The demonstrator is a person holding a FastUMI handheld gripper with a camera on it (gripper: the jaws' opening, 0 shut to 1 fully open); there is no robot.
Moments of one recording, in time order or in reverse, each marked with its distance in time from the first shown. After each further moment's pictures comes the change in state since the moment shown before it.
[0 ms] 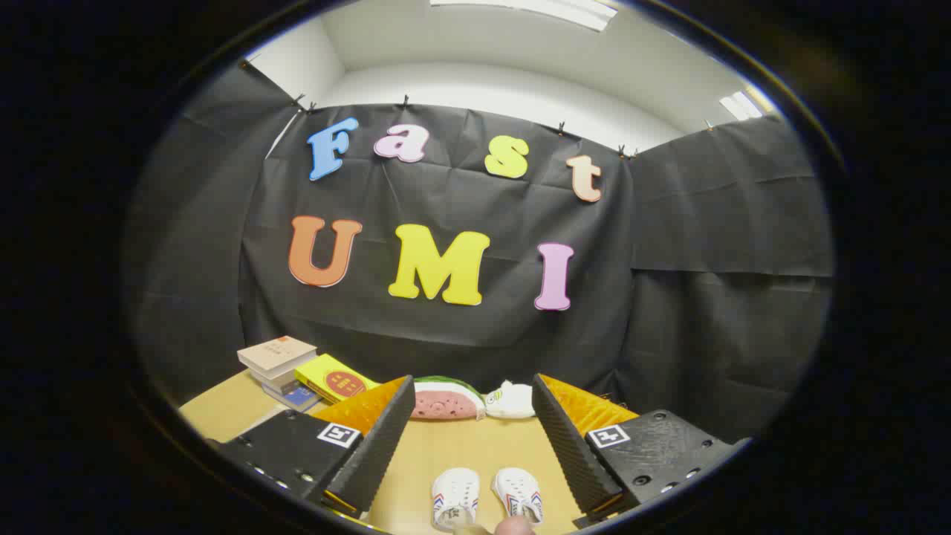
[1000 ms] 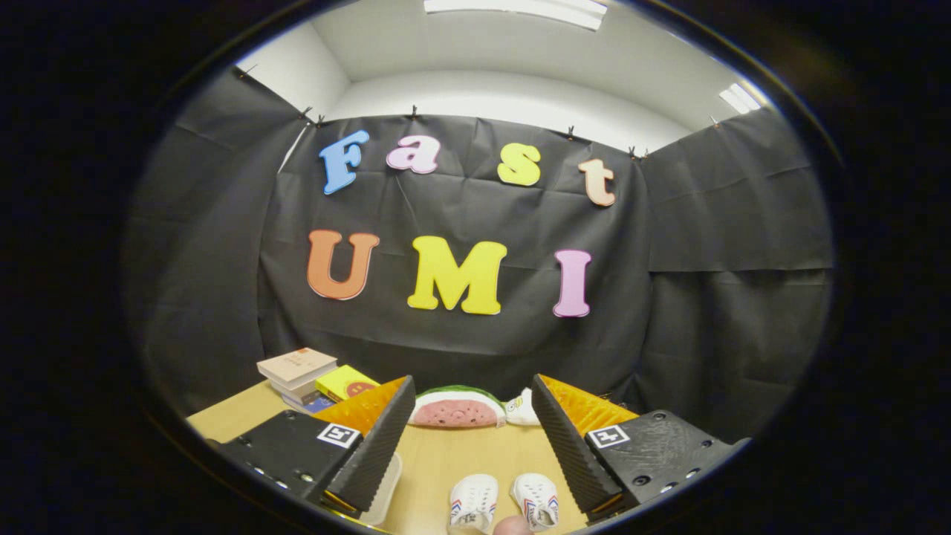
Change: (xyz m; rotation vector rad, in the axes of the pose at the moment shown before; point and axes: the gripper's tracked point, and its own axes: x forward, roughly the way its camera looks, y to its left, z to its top) arm -0.006 0.019 0.009 0.031 -0.022 0.099
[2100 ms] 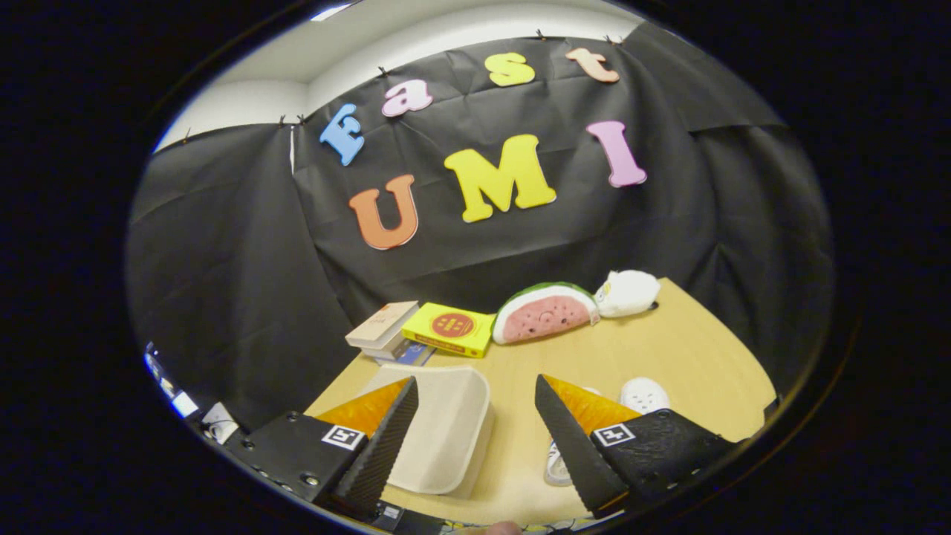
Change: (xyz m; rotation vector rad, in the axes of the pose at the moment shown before) arm -0.013 0.052 -0.149 0.342 0.434 0.370
